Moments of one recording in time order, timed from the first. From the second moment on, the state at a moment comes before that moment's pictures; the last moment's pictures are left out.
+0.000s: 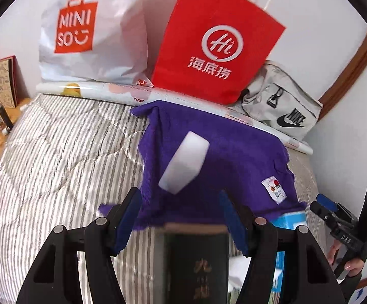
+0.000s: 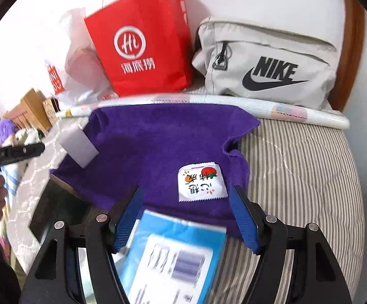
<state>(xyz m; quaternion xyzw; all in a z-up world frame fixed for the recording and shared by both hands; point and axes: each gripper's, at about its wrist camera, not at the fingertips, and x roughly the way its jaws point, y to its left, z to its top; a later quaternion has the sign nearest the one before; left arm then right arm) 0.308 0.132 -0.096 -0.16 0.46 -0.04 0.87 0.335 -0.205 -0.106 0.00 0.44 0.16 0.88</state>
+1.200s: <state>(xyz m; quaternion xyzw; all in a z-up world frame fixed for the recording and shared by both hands) 0.124 0.083 -0.139 -0.14 0.48 -0.07 0.86 0.136 -0.199 -0.105 -0.04 0.47 0.18 0.86</state>
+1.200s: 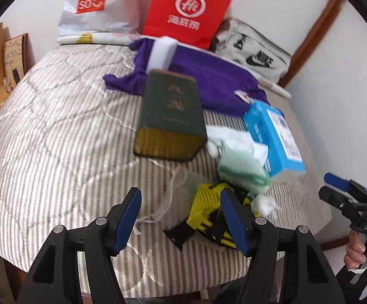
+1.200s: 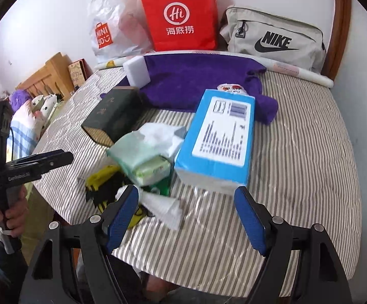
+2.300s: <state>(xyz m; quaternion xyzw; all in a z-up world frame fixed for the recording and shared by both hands) 0.157 0.066 -0.162 -0.14 0.50 -0.11 0.85 0.131 -0.146 -0.177 -0.05 0.41 0.29 0.86</state>
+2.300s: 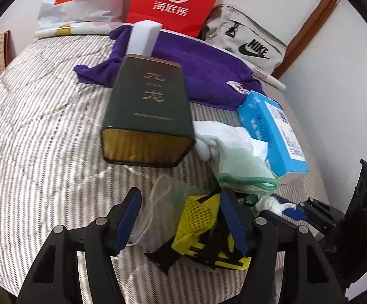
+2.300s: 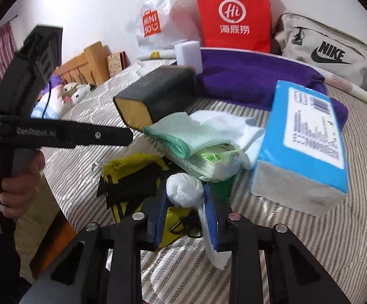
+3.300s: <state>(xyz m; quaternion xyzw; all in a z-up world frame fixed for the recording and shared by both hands) 0.198 0.010 -0.167 -0.18 0.49 -0.14 0.84 0.135 -0.243 -0.157 0.02 0.38 0.22 0.90</state>
